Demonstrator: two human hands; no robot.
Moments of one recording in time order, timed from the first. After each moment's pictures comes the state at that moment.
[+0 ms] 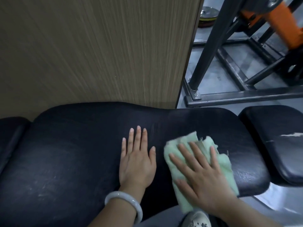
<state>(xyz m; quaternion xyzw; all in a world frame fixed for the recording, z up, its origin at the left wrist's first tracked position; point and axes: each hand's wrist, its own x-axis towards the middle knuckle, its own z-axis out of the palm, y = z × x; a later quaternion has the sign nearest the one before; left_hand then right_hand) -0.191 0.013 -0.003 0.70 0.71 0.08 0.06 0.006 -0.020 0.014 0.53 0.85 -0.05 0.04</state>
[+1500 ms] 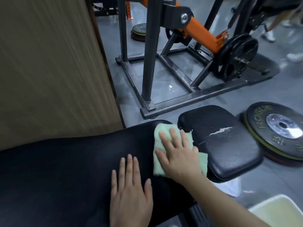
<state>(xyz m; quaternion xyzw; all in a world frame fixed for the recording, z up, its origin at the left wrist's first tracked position) -0.061 0.005 -0.016 0.77 0.63 0.11 0.04 0.103 0.045 0.014 0.77 0.63 -0.09 -0.06</state>
